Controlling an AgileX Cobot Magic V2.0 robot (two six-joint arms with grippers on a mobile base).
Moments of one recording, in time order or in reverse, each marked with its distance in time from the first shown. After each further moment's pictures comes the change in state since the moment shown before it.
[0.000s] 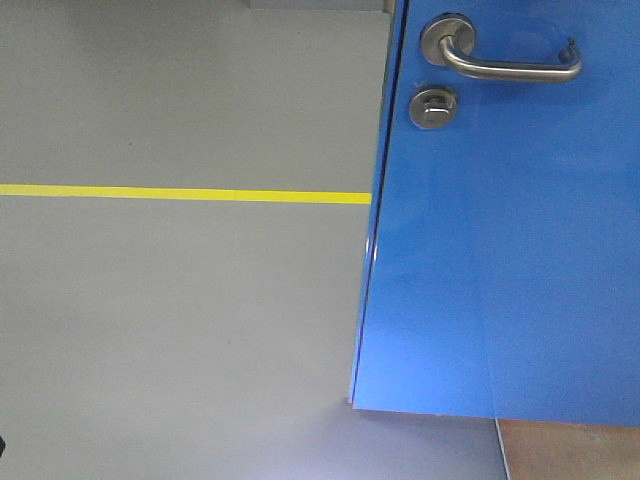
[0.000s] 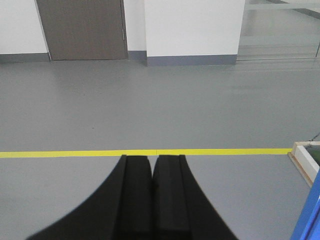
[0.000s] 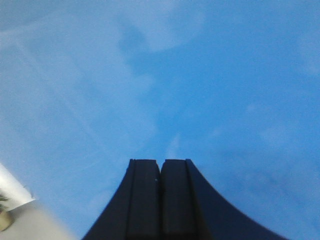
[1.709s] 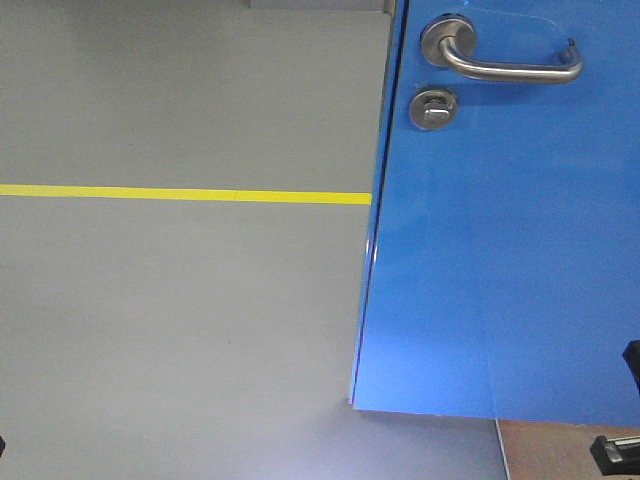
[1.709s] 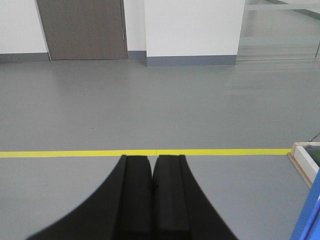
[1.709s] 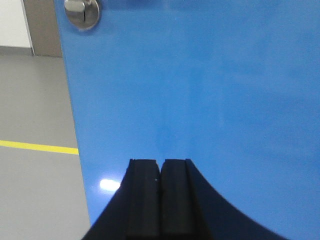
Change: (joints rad) left arm 0.000 0.000 0.000 0.000 0.000 -0.002; right arm 0.024 -1.365 1.547 -0.654 0.007 0.009
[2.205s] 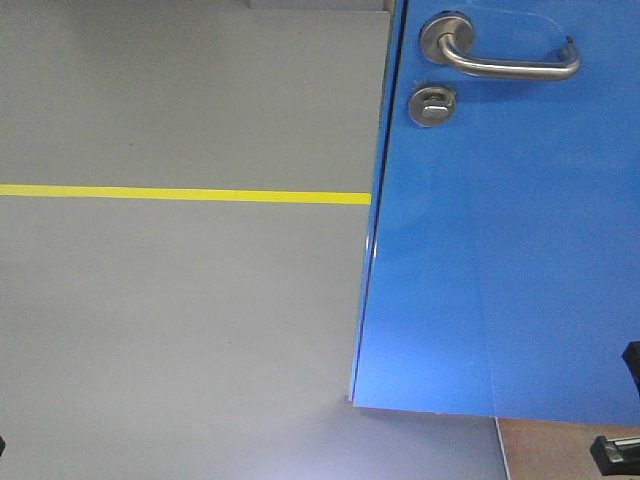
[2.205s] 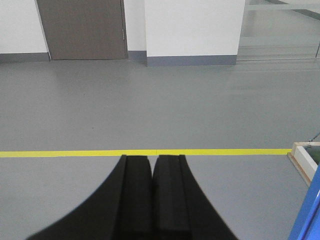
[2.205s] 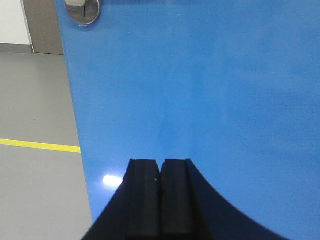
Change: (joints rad) left arm 0.000 0.000 0.000 0.000 0.000 0.000; right arm 0.000 0.000 0.000 0.000 0.003 0.006
